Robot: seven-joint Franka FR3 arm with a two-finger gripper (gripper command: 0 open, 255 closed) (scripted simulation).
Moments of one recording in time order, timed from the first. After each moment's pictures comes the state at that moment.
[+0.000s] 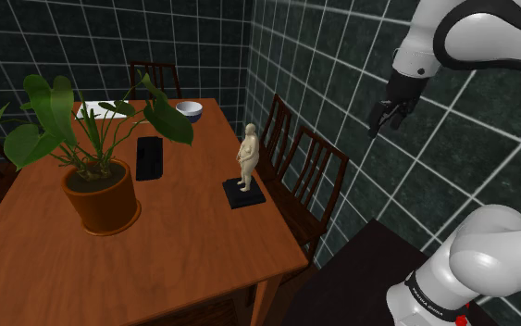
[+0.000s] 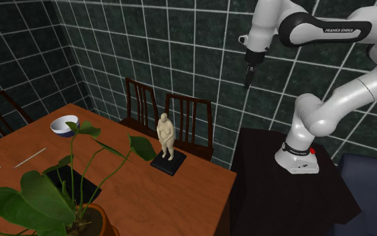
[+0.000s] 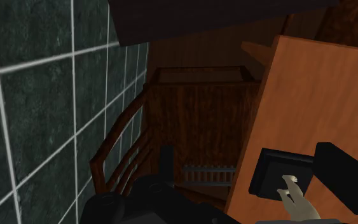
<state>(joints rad) -0.02 -0.78 0.00 -2.34 -0.12 1.58 0.15</state>
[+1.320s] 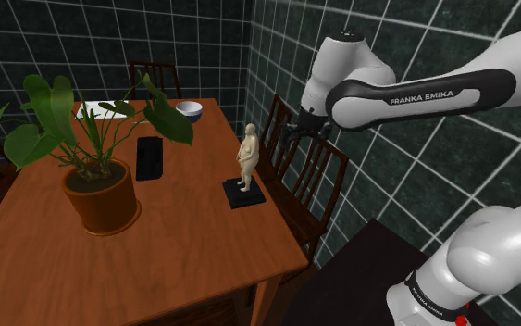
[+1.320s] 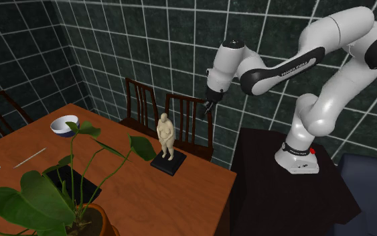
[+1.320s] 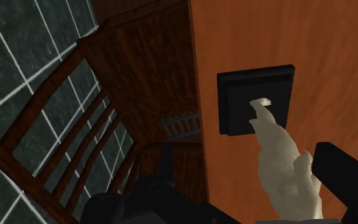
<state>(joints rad) -0.07 -0.35 0.29 -2.34 -0.11 2.19 0.72</state>
